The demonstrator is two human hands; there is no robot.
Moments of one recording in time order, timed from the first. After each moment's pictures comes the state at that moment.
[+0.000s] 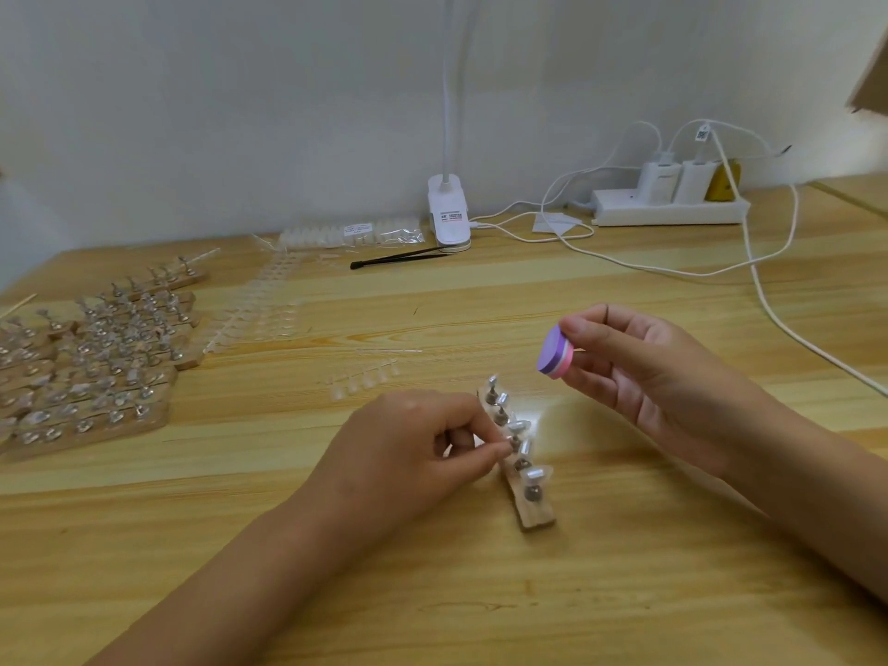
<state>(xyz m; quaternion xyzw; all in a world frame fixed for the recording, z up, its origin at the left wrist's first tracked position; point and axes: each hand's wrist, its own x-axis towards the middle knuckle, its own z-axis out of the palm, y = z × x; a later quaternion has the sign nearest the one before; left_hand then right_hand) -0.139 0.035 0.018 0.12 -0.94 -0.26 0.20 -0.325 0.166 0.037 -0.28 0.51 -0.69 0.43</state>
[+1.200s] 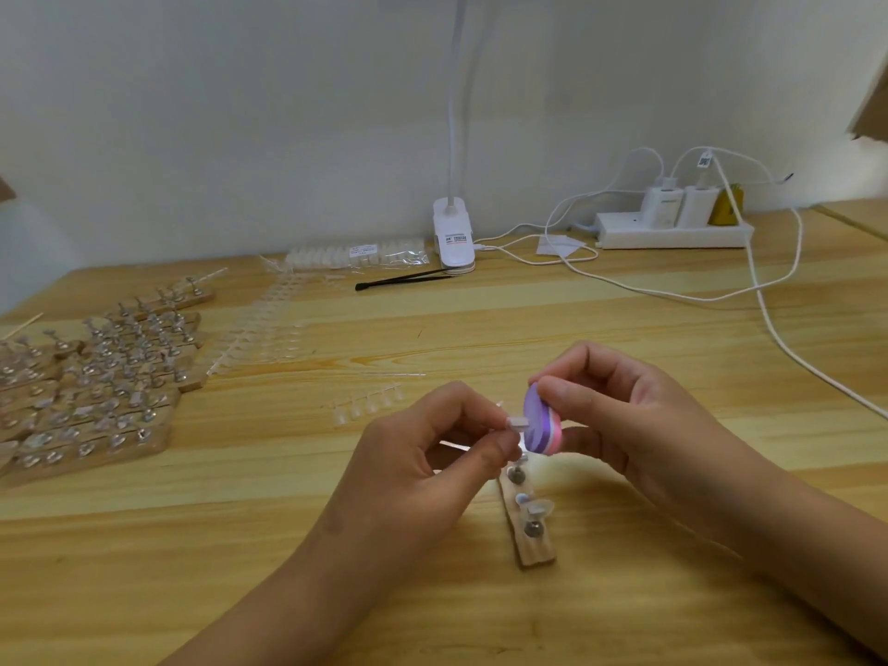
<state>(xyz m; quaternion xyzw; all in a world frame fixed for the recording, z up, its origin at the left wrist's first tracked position) -0.143 0.050 0.022 0.14 -0.78 -0.54 0.28 -0.306 0.168 0.035 -0.39 0.51 -0.64 0.42</state>
